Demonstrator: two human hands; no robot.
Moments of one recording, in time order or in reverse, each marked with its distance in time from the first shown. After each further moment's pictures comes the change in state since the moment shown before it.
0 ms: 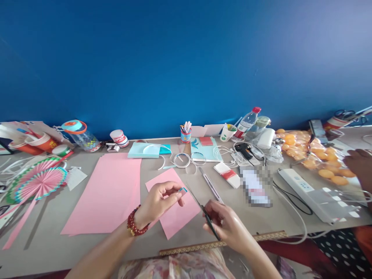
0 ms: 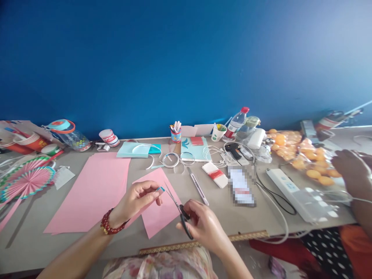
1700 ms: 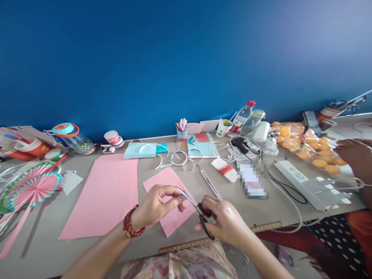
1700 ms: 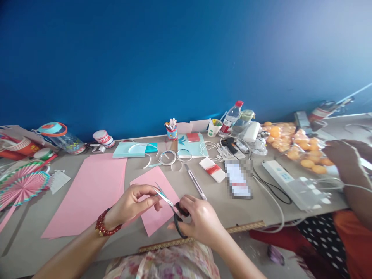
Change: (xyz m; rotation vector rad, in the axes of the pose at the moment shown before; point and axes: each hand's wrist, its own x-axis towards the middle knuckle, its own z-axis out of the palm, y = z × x) left_hand 0.000 0.019 0.003 0.110 -0.142 0.098; right_hand 0.005 -0.017 -0.008 -0.284 -0.066 -0.126
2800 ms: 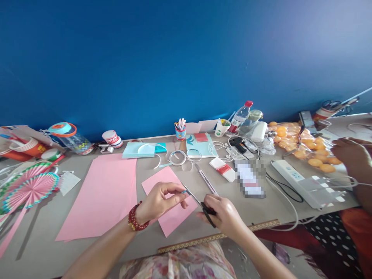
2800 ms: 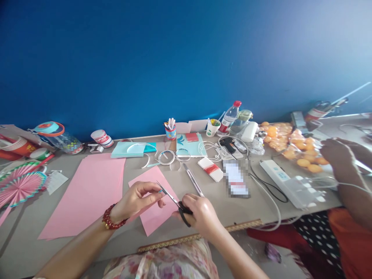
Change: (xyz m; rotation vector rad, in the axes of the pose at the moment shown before) left_hand 0.011 -0.013 0.007 -0.102 -0.010 0.012; right_hand 0.003 0.017 0.005 -0.008 0.117 -0.031
